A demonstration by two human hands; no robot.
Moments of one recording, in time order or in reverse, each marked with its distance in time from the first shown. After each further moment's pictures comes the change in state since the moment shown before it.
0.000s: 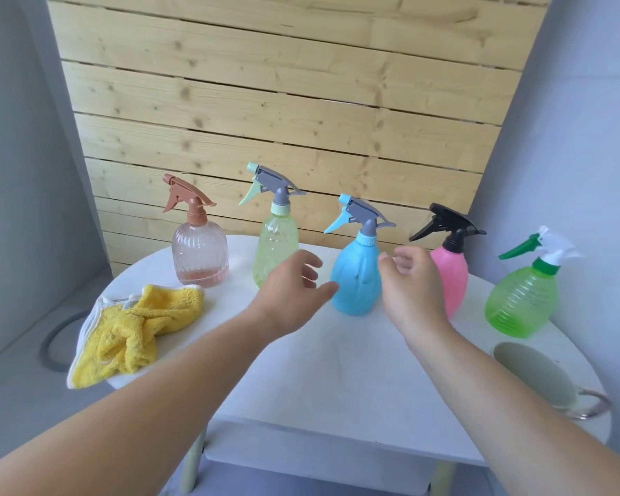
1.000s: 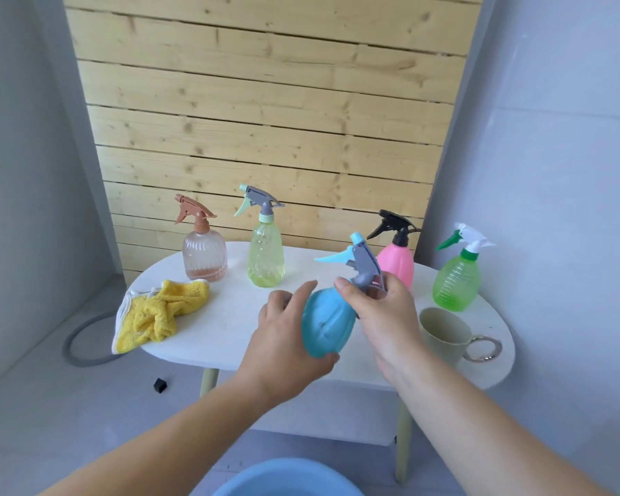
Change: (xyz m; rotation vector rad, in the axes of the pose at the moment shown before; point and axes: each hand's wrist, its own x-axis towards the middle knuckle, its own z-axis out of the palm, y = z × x) left_hand -0.155 0.042 0.008 0.283 0.002 0.210; right_hand -0.106 -0.031 -0.070 0.420 -0.179 0.113
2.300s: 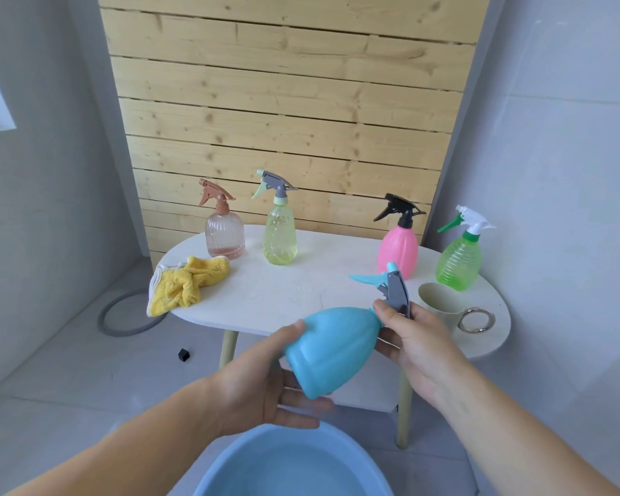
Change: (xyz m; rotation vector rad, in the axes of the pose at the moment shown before) left_hand -0.088 0.007 -0.036 -1.075 -0.560 -0.734; right_hand -0.064 0.010 -0.055 0.298 -0.189 0.259
